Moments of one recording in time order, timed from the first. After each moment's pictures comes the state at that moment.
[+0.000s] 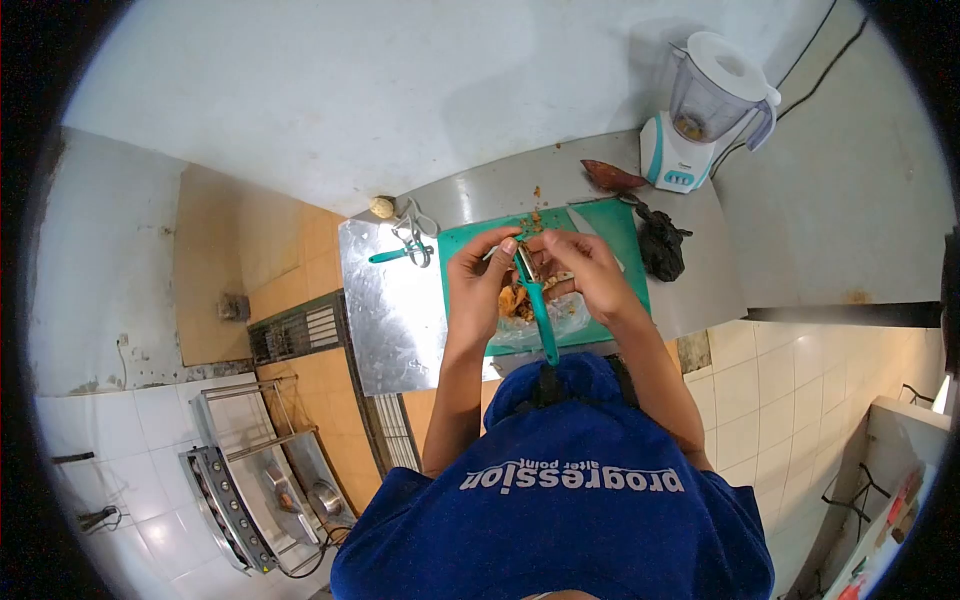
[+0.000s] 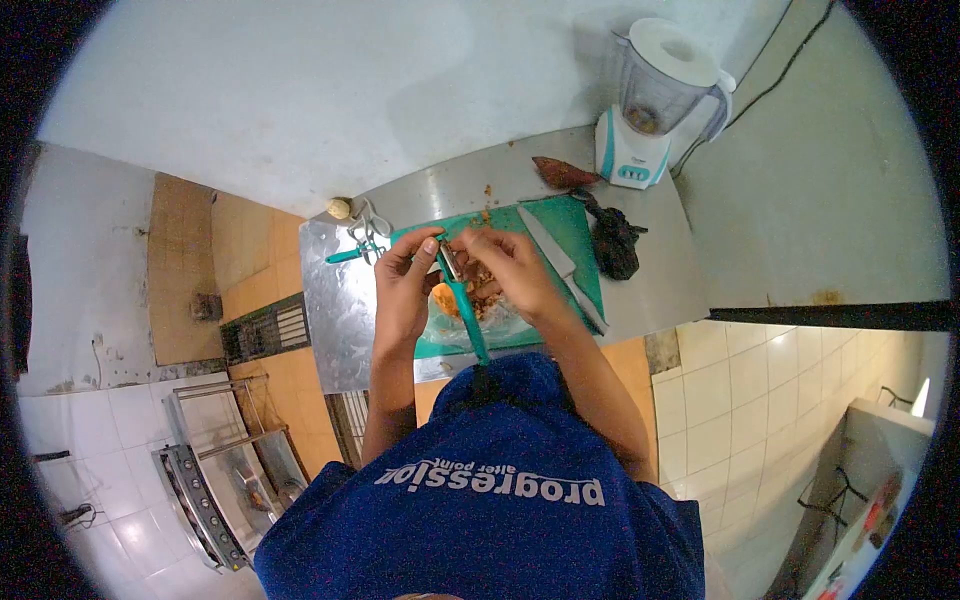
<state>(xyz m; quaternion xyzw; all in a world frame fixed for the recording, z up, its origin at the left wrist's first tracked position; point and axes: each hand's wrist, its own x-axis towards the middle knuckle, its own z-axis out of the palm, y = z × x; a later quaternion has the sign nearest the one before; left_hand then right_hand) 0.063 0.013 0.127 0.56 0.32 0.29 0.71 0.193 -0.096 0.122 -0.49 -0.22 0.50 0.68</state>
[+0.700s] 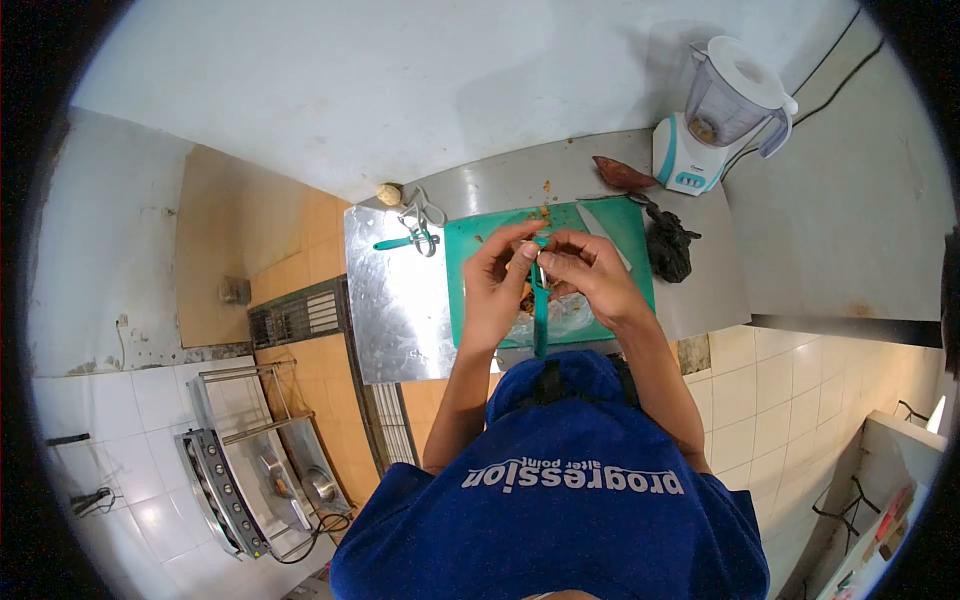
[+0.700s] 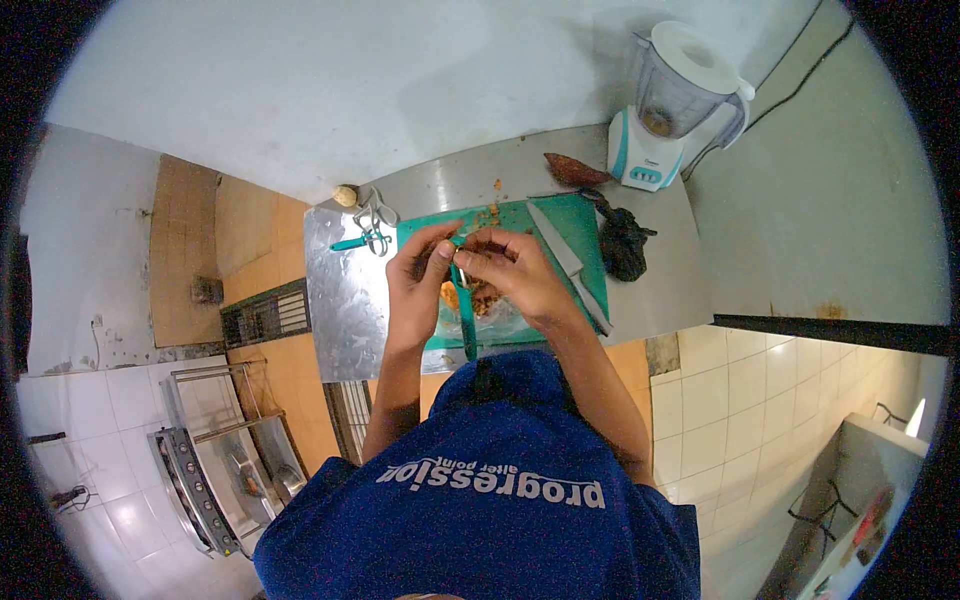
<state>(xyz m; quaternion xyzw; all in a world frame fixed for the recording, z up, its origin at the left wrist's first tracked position) 0.061 0.000 0.139 0.66 0.25 0.30 0.64 0.188 -0.099 0.123 -0.47 -0.23 0.53 0.67</state>
